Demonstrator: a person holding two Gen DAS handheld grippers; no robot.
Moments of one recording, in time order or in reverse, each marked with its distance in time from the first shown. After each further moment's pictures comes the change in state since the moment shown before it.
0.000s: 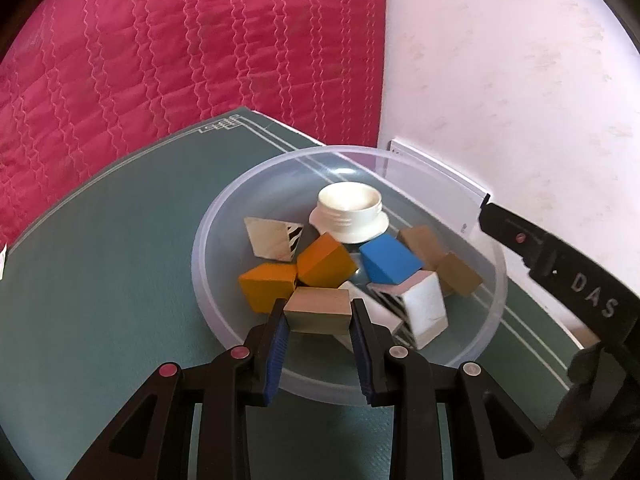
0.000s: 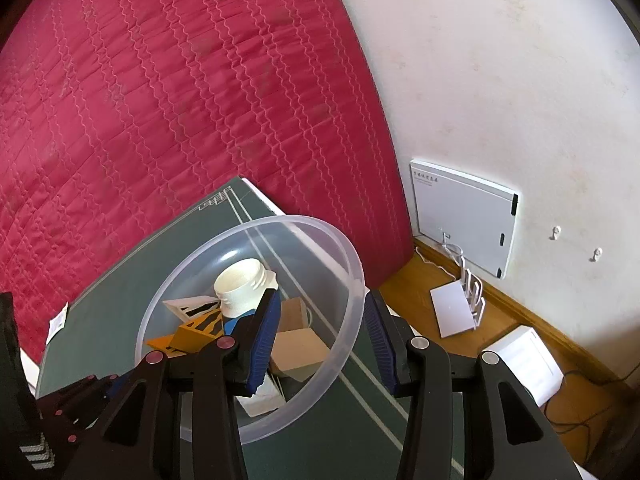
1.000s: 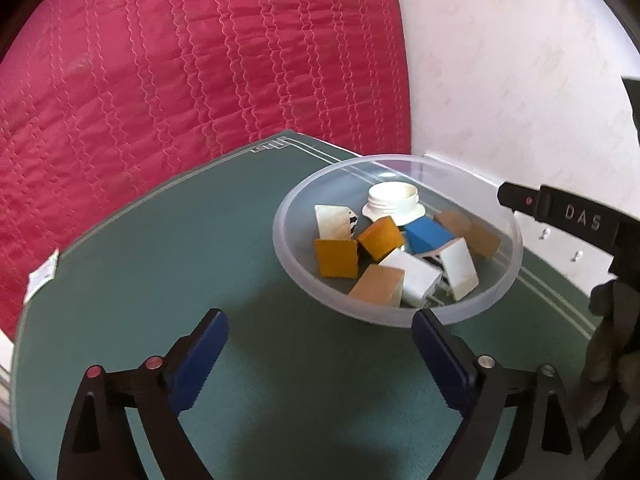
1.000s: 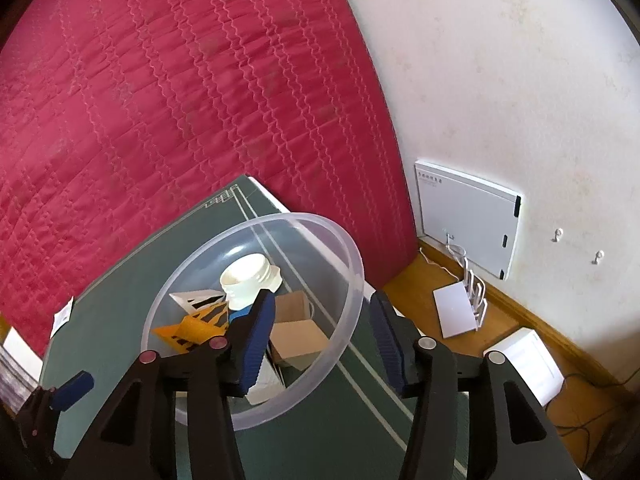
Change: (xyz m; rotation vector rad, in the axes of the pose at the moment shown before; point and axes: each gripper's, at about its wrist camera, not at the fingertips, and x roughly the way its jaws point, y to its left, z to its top) left arm -0.044 0.006 -0.035 0.045 -0.101 0.176; right arm -0.006 0.002 -0.002 -0.019 0.004 0.023
